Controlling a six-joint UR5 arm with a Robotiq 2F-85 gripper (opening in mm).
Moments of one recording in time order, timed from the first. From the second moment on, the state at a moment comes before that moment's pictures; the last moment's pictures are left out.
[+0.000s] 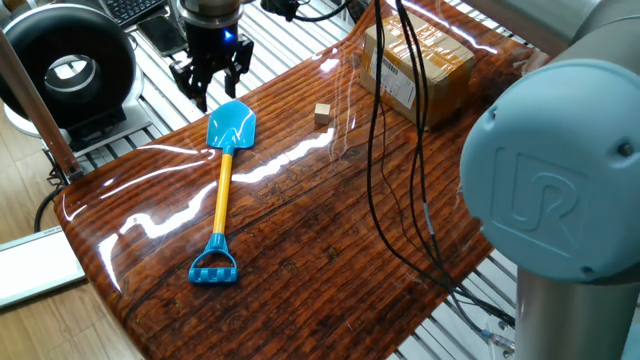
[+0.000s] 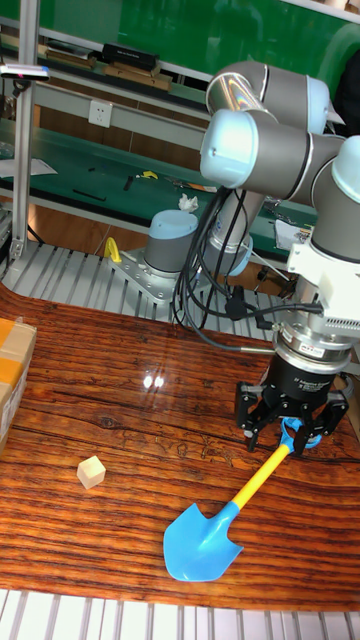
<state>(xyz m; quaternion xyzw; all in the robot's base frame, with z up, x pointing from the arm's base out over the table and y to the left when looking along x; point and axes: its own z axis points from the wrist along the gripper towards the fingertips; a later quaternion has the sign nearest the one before) 0.673 0.157 0.153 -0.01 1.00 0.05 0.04</state>
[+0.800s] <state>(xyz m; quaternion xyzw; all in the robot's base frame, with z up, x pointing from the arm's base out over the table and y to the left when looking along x) 0.665 0.161 0.135 -0.03 1.00 0.07 0.04</state>
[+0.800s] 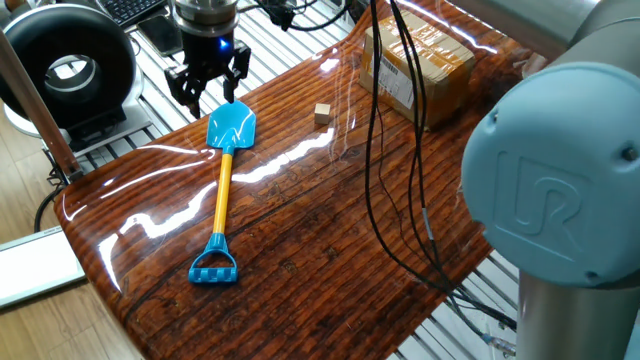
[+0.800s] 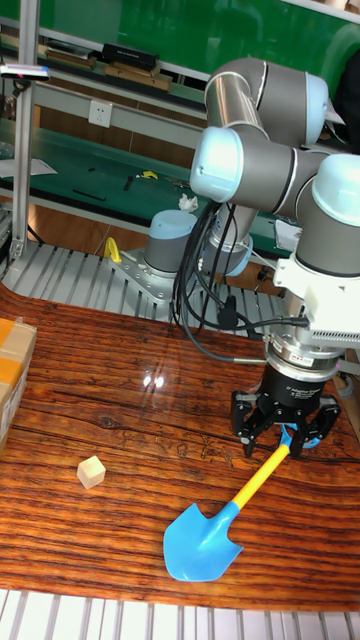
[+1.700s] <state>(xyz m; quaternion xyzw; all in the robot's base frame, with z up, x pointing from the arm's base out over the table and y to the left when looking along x) 0.662 0.150 0.132 -0.07 1.00 0.05 0.03</state>
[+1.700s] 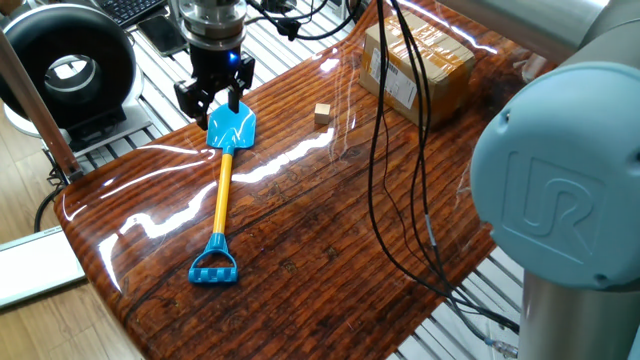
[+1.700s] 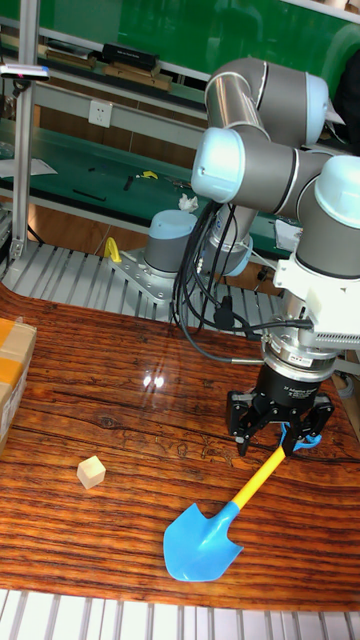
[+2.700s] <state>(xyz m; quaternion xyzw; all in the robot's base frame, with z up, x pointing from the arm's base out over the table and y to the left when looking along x) 0.675 0.164 0.110 -0.16 0.99 0.03 0.05</state>
